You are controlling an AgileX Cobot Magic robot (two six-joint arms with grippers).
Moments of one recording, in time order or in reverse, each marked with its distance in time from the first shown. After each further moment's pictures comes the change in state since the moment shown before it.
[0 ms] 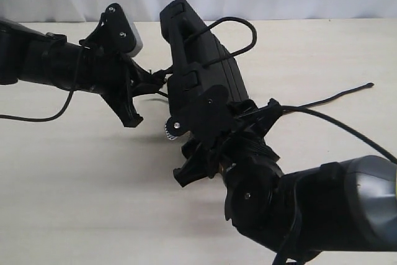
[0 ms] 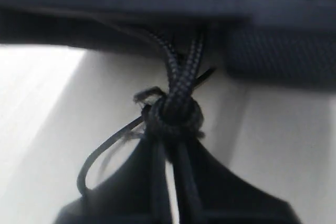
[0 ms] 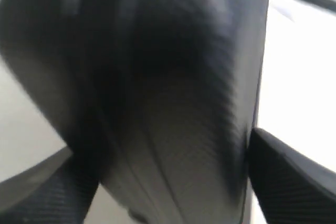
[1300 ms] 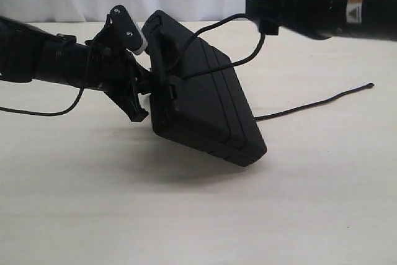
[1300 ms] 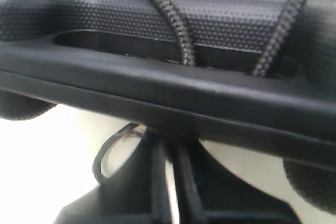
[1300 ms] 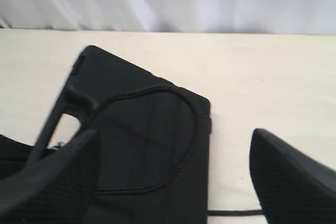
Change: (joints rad) left arm -0.007 0.060 -0.039 -0.043 -0.065 0.002; right arm -0.570 -0.426 -0.267 1.309 -0.422 -1.197
